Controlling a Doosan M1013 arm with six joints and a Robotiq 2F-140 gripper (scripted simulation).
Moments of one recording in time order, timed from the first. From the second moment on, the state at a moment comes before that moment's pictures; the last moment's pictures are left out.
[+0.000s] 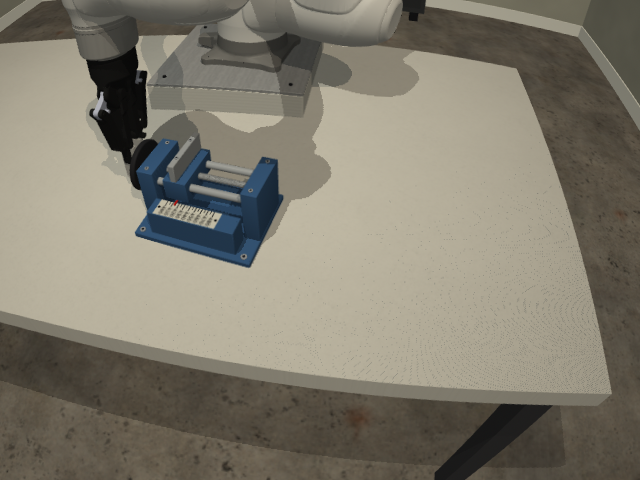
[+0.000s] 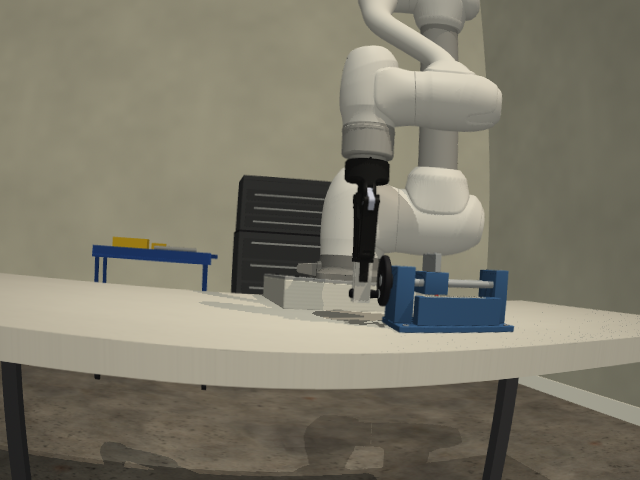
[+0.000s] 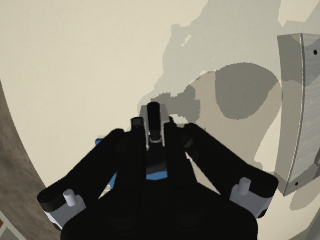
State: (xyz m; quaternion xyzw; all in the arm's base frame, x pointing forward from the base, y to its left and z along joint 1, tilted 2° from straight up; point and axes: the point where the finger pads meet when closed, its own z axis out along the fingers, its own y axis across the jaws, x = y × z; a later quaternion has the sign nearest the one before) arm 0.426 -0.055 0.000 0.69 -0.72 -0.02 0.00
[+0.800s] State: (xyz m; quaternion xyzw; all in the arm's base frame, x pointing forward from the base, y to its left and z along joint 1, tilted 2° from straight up) arm 0.417 -0.055 0.034 0.69 -0.72 -0.02 0.01
